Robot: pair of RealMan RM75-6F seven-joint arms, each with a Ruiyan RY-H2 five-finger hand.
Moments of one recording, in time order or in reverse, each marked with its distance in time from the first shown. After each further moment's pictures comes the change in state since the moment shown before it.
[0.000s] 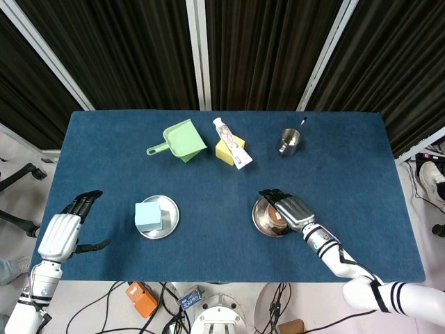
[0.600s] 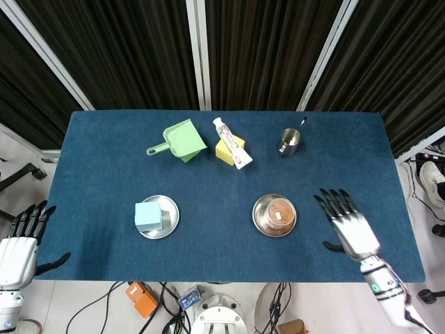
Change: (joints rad) left arm 0.188 -0.002 0.055 0.180 0.059 0.235 0.022; right arm -0.403 0.221 -0.180 -0.107 -0.359 0.666 -0.099
